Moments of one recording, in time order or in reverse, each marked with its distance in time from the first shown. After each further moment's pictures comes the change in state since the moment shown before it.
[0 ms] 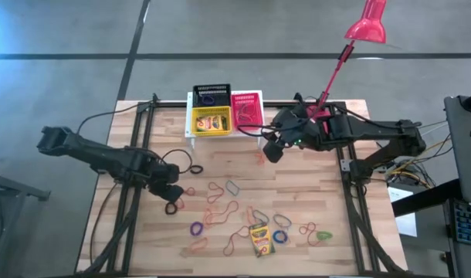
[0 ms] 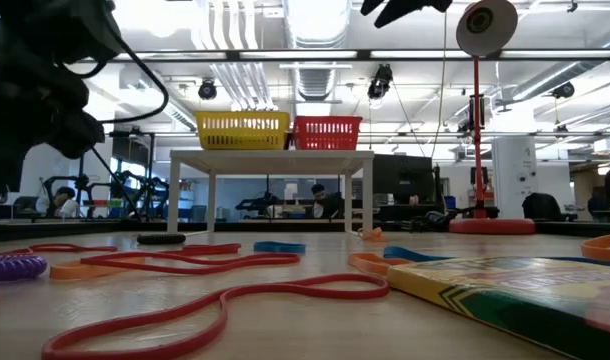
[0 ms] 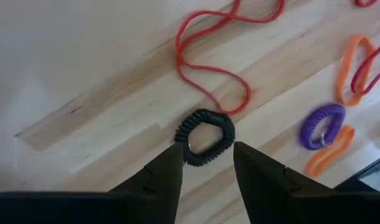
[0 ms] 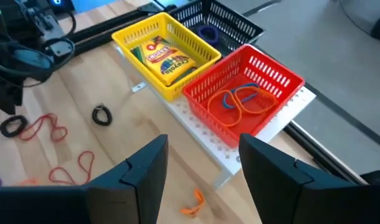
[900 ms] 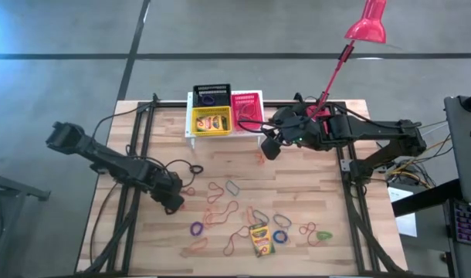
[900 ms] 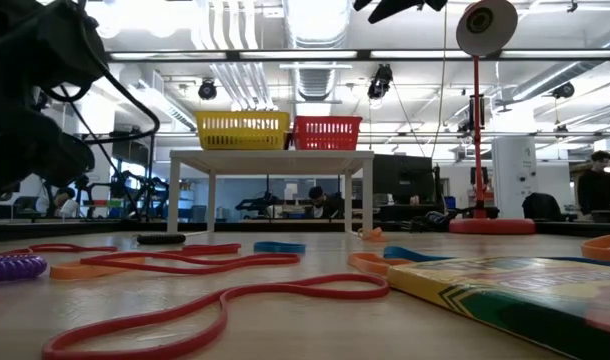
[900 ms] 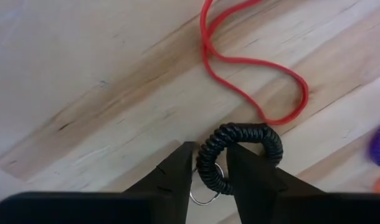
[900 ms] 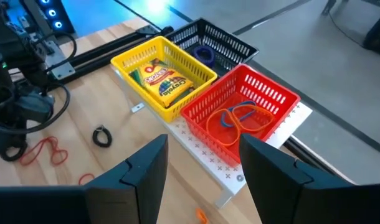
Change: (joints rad) left arm -0.145 0.181 -0.069 0.150 -0.053 -0.041; right arm -0.003 -0.003 -0.012 0.082 0.042 -0.012
